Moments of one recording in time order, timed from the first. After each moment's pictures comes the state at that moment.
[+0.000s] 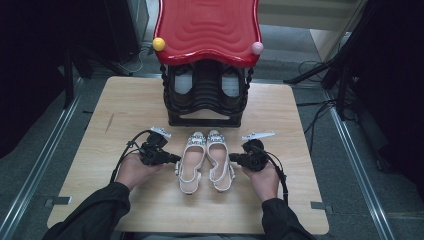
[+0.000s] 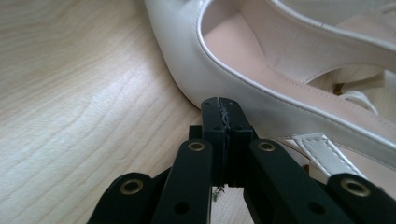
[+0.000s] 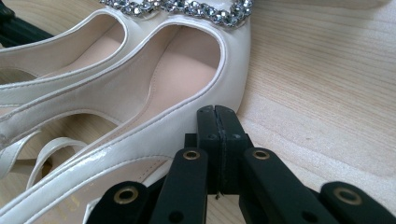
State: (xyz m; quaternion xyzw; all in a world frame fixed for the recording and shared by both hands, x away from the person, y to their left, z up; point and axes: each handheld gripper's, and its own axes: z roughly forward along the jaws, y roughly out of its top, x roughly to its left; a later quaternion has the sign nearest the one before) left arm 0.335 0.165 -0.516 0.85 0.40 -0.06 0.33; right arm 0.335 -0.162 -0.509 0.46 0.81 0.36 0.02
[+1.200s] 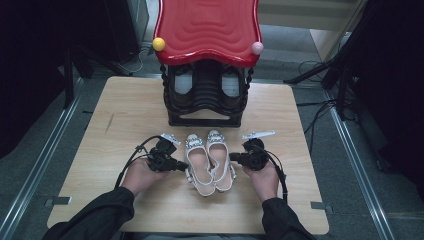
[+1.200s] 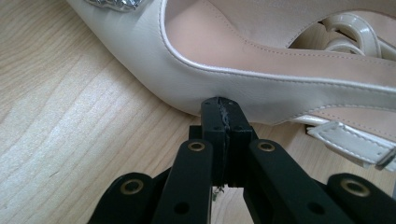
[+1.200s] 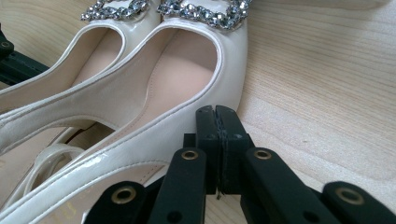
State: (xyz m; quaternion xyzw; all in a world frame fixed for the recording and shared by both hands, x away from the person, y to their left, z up) left arm 0.323 0.143 -0.516 0.87 0.37 -0.07 0.32; right arm 0.338 -0.163 -0.510 0.47 0.81 0.36 0.02
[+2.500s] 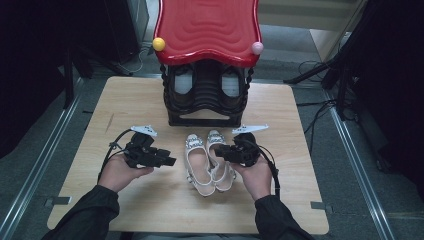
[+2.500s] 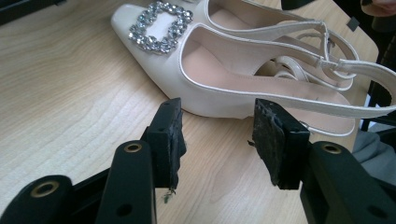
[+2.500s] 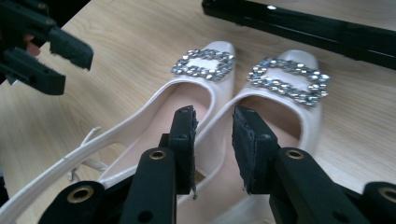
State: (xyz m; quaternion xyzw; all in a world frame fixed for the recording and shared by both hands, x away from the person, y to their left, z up) left arm 0.305 0.192 -0.468 0.83 0.39 -0.04 0.39; right arm 0.328 -0.129 -0.469 0.41 0.81 0.42 0.01
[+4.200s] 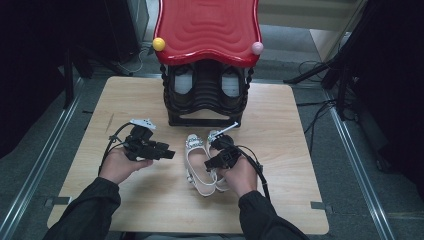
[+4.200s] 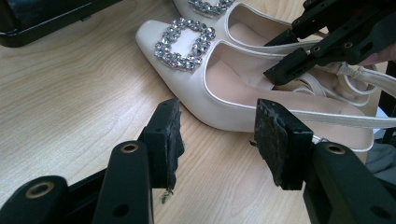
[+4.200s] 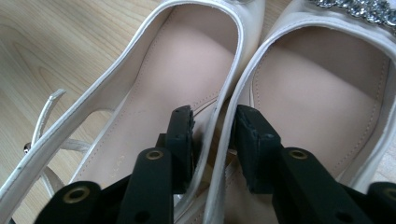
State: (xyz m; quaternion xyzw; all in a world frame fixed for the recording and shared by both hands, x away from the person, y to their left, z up) left arm 0.324 0.198 -0.468 0.83 0.39 -0.03 0.40; right arm 0.335 -0.079 -0.488 0.44 0.87 0.24 -0.03
